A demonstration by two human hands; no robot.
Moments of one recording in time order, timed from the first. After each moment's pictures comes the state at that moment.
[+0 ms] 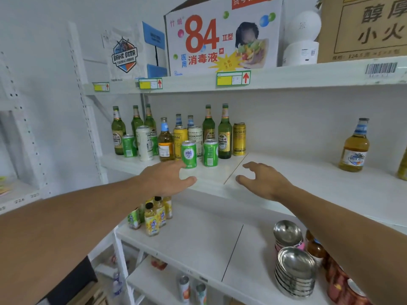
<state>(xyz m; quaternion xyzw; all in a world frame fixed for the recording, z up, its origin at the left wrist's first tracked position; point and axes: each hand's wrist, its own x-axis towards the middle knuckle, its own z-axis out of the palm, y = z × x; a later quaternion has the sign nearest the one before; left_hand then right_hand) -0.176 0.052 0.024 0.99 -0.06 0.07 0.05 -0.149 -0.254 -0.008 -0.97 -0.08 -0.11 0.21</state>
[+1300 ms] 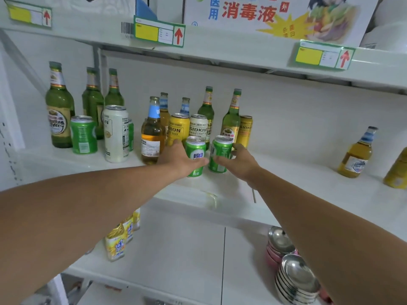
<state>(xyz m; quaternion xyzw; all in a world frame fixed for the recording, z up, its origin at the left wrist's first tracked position) 0.079 0.099 -0.027 0.92 -0.08 0.10 0.38 0.034 -0.103 -0.011 -0.89 0.09 -0.13 0.43</state>
